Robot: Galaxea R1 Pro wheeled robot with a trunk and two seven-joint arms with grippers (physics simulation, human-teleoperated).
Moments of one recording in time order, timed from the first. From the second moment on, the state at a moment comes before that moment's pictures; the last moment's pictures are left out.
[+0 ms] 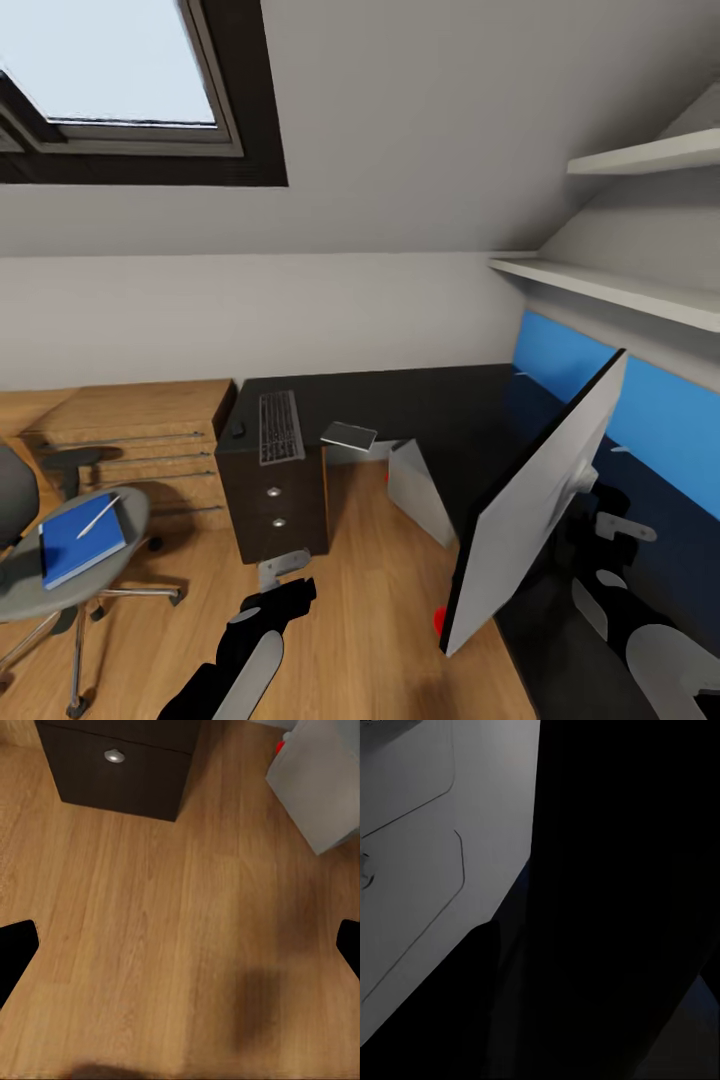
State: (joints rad) left arm -0.26 -0.02 -0.43 -1.27 0.67 0.44 0.67; right arm -0.71 -0.25 -0.05 -0.27 -0.19 -0.42 -0.29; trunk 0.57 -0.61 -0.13
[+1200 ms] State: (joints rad) left arm -0.26 -0.02 -0.43 -1.24 0.67 0.44 0.67; right arm -0.71 -0.24 -0.07 -0.28 -0.13 -0.42 -0.28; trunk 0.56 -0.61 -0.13
